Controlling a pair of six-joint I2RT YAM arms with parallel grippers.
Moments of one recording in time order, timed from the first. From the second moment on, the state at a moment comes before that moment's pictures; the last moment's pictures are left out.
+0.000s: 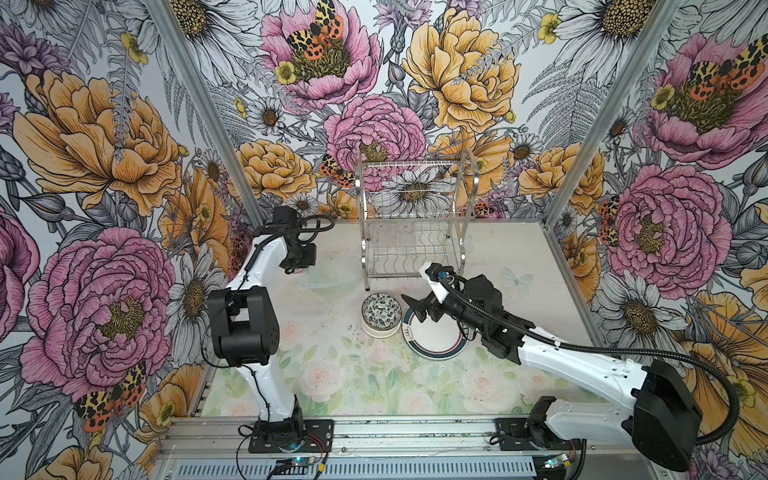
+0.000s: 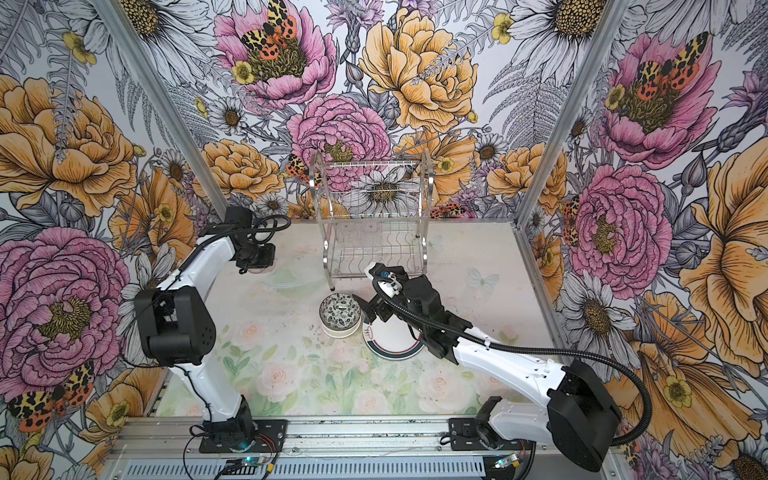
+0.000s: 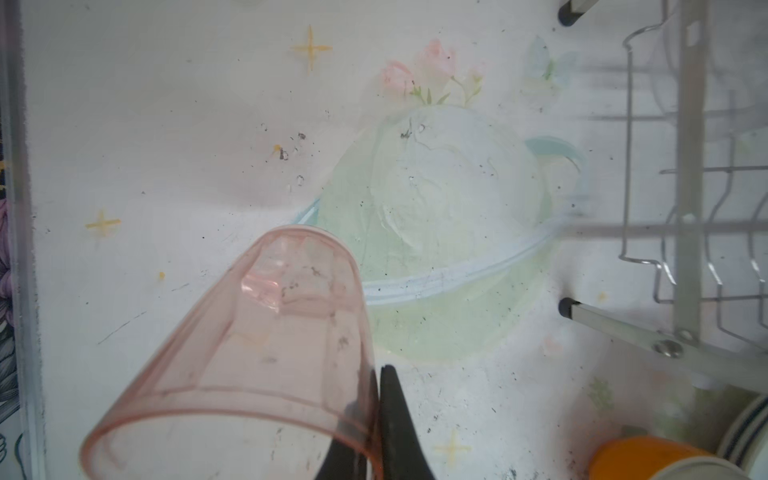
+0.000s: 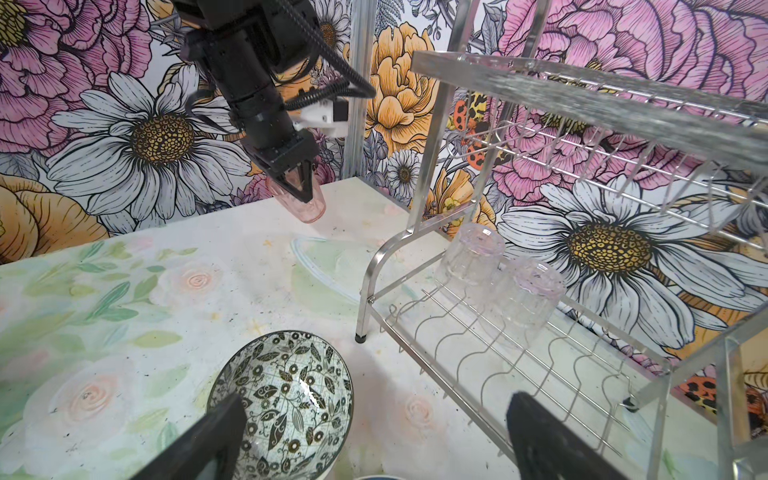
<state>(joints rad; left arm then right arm) 0.06 1.90 1.62 -0.89 0.09 0.04 0.77 1.22 0.76 0.24 -0.04 -0.15</state>
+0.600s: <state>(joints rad) 0.06 2.10 1.75 -0.95 0.02 0.06 0.77 1.23 0.76 0.24 -0.02 -0.16</state>
